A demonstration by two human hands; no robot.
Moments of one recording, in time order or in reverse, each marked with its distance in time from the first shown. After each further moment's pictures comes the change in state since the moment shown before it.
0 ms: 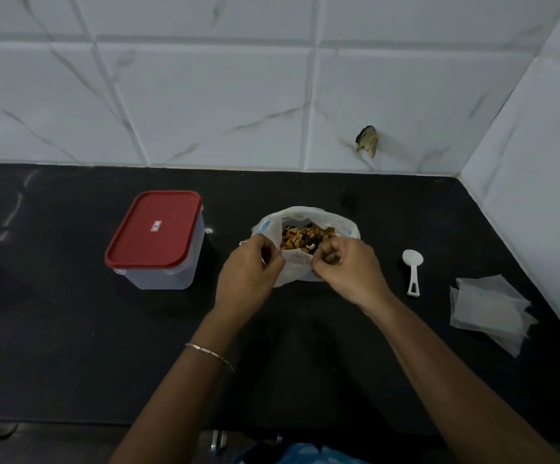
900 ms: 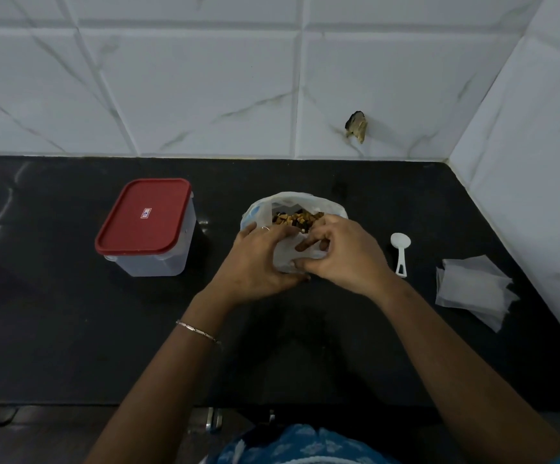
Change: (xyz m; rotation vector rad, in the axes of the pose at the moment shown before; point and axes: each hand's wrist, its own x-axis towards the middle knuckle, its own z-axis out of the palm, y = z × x) left_hand 0.000 -0.001 0.004 0.162 -0.219 0.426; right_hand -0.015 -0.006 -0.025 -0.320 -0.075 -0.245
